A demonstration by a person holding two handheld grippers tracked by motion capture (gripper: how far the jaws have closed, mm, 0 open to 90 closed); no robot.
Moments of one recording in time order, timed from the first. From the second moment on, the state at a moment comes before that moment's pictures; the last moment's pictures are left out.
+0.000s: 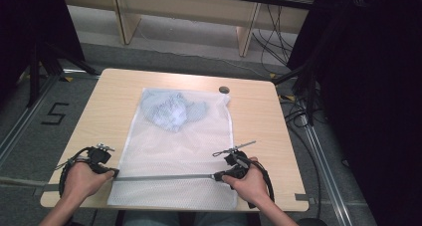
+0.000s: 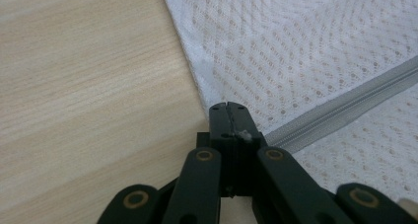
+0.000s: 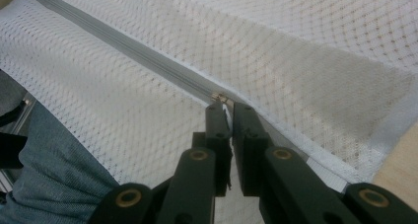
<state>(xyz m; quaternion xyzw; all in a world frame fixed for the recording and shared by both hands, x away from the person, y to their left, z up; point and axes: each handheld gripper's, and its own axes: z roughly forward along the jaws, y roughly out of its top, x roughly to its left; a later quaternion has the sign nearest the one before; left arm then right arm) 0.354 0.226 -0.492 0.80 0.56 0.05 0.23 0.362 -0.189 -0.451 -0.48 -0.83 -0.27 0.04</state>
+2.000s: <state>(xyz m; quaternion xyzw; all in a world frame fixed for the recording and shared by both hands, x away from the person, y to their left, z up) 0.354 0.226 -0.491 0.80 0.55 0.05 0.23 0.363 -0.237 -0.459 -0.52 -0.81 -0.26 0.04</state>
